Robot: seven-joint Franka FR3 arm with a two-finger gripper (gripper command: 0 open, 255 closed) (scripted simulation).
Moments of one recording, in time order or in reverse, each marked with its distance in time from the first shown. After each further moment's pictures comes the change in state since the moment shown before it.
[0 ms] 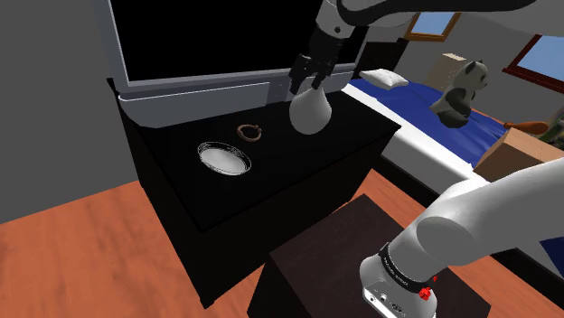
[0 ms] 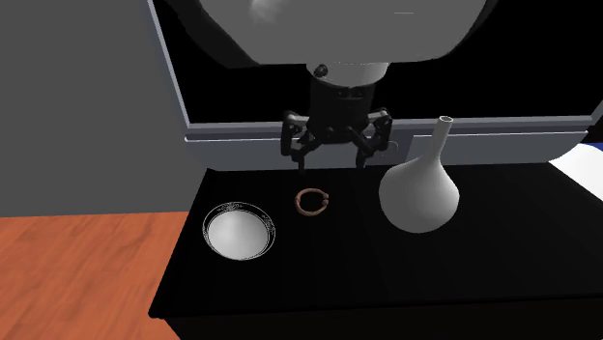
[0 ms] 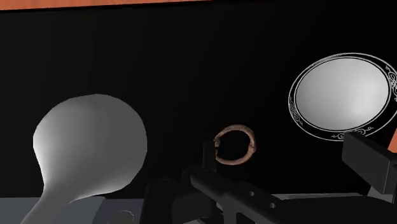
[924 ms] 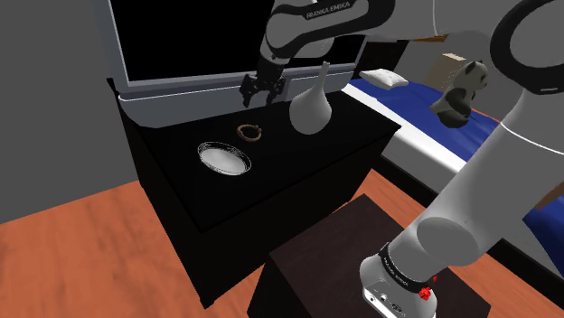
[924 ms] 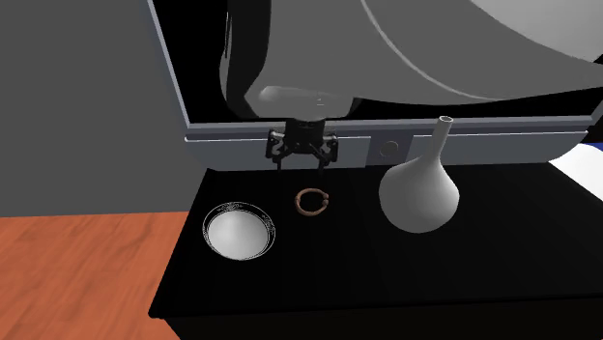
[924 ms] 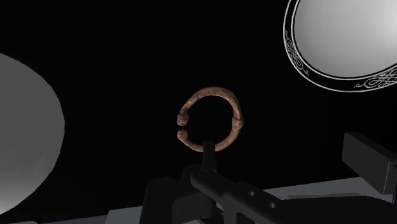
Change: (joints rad) arm 0.013 0.506 0.048 0.253 0.007 0.233 0.131
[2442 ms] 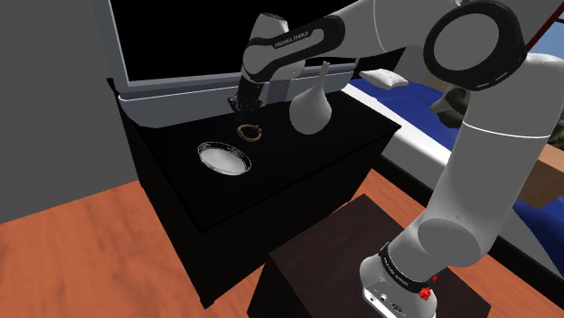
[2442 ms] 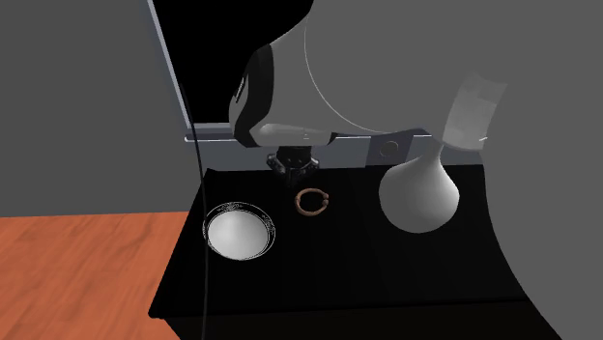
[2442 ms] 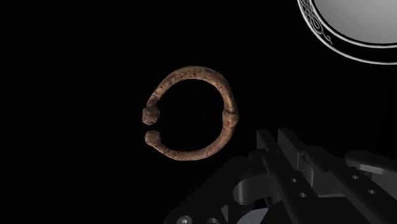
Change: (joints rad) arm 0.027 0.254 0.002 0.133 -0.020 0.116 0.052
